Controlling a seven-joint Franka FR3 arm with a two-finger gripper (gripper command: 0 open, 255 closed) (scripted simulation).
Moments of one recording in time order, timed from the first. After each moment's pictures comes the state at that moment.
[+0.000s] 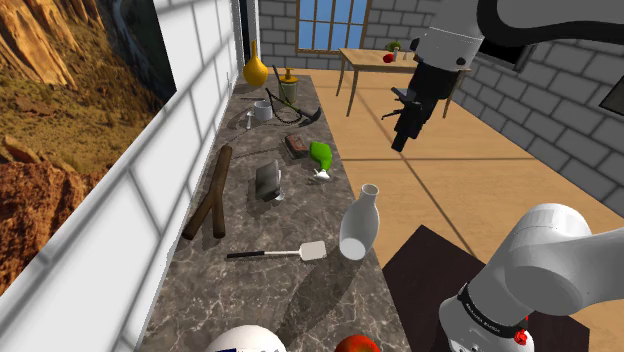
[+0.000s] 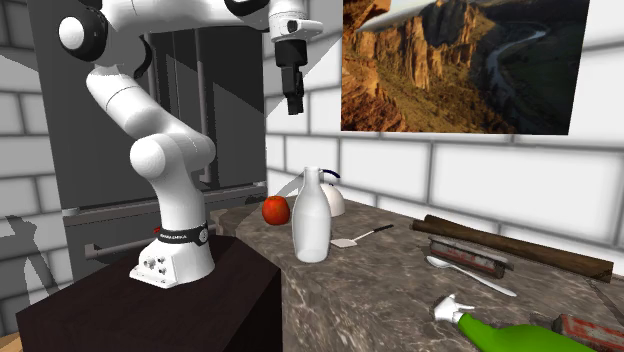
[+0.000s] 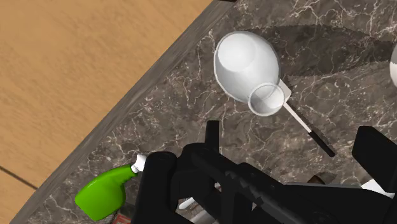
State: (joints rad) arm 0.02 -0.82 0.02 -2.38 0.11 1.63 -0.08
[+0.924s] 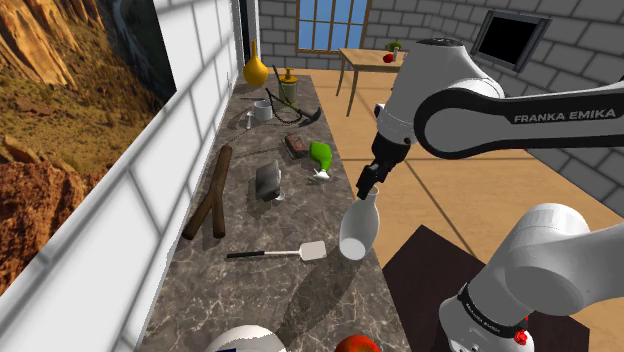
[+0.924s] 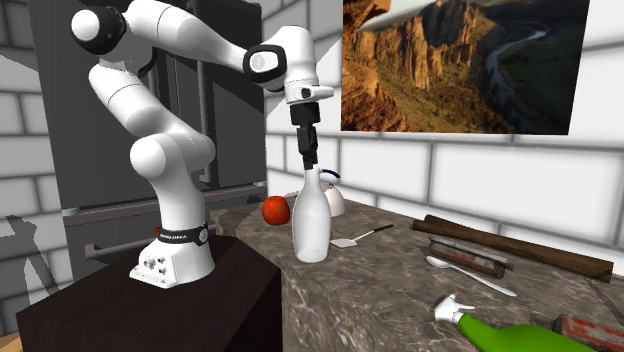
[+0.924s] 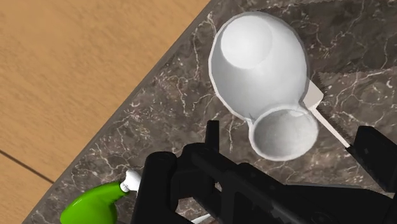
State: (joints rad) arm 0.03 -0.76 0.17 -2.70 0.13 2.07 0.03
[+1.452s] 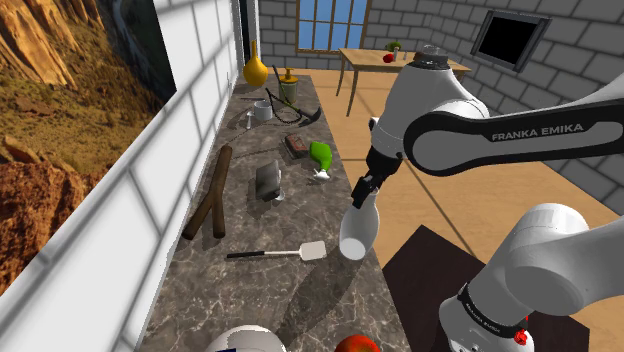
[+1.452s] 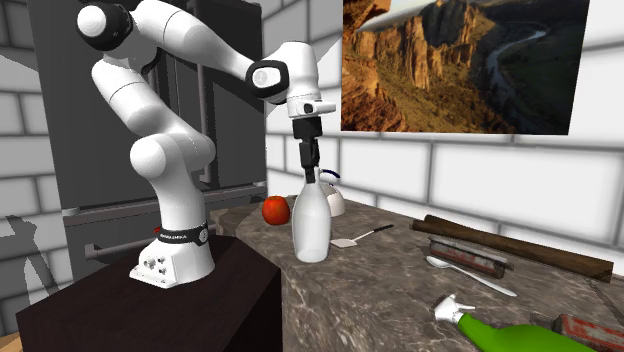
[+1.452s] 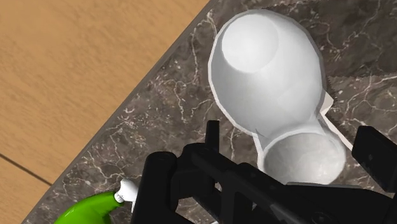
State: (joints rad) arm 0.03 -0.70 0.18 -2.76 0.13 2.18 0.03
